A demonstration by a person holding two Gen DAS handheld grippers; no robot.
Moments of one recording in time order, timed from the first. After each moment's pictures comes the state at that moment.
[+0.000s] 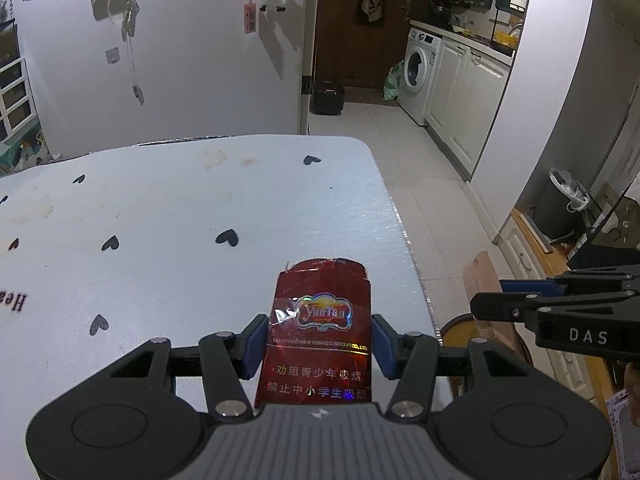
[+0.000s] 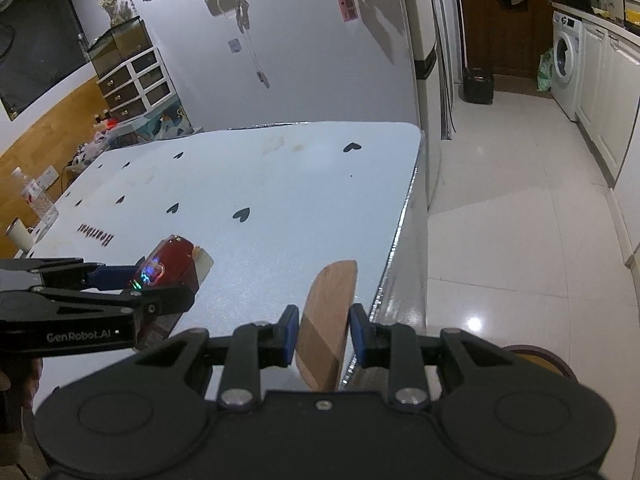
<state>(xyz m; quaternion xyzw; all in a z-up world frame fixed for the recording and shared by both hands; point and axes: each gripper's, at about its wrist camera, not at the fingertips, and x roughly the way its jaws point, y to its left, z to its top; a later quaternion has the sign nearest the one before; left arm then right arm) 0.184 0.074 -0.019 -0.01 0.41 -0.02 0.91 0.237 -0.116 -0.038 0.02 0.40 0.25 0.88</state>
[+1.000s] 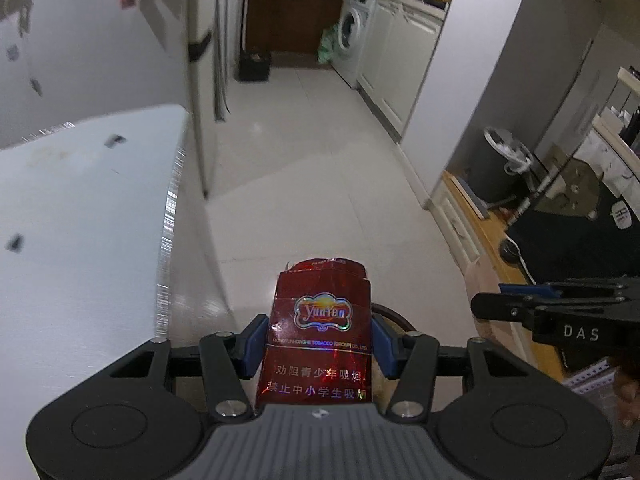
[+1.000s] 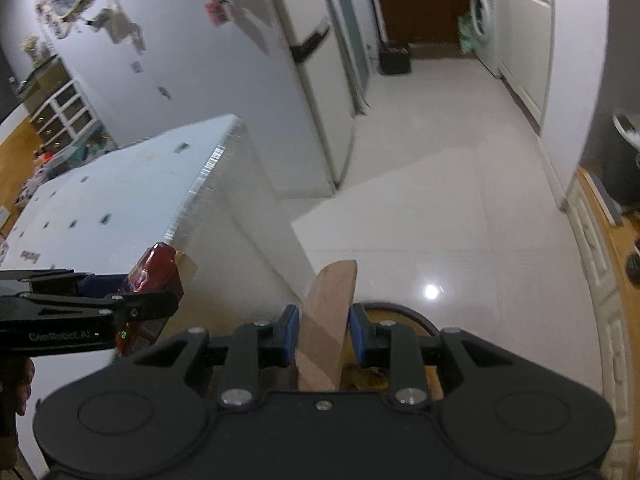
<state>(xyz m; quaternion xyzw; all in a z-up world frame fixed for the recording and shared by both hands) 0.244 -0.130 -0.069 -0.02 0.46 -0.11 0.88 0.261 -0.338 -0.082 0.07 0.44 0.16 0.88</state>
